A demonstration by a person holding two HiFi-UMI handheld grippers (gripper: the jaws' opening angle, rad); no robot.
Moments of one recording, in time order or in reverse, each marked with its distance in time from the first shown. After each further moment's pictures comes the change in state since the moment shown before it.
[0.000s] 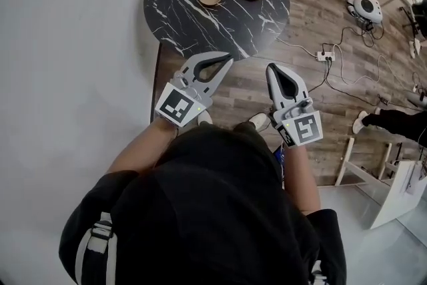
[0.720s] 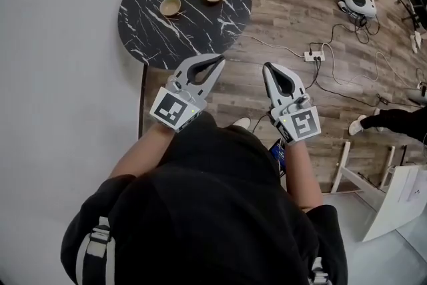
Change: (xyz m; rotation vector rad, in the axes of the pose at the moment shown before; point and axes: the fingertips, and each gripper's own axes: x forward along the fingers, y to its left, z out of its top) left arm 0.182 -0.129 0.020 0.027 0.059 0.042; right arm -0.143 -0.183 -0.011 0.020 -0.022 0.013
